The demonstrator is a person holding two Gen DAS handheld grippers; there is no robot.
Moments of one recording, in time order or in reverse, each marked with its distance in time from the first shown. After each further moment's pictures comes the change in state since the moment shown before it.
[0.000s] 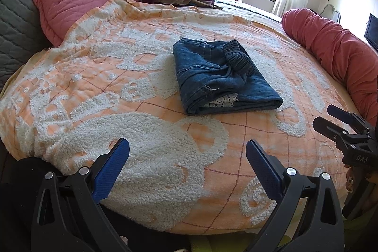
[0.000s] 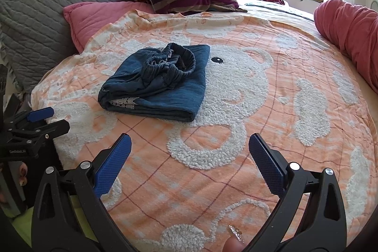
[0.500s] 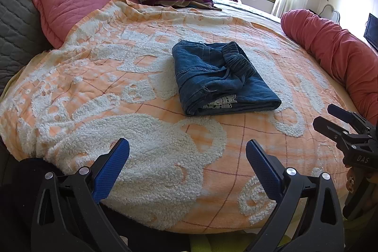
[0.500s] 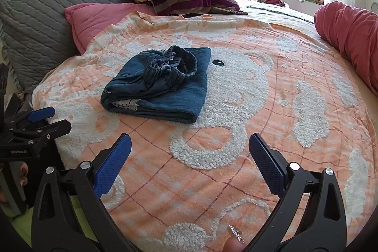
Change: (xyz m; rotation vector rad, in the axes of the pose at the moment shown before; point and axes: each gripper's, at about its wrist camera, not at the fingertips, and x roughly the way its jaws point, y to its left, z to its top) left arm -0.004 -0.001 0.001 0.003 -0.007 0.001; right arm -0.006 0.004 0.002 -0.007 -0.008 -0.002
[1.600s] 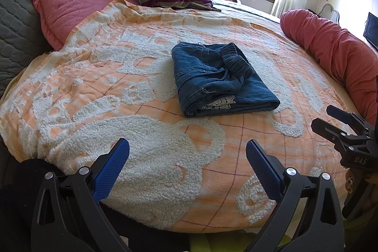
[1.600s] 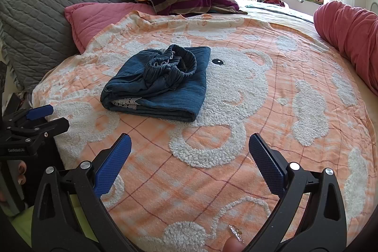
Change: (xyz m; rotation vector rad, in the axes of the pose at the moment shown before) left arm -0.004 -0.001 0.001 0.005 -0.005 0.003; right arm 0.000 0.000 -0.001 0.000 0.001 0.000
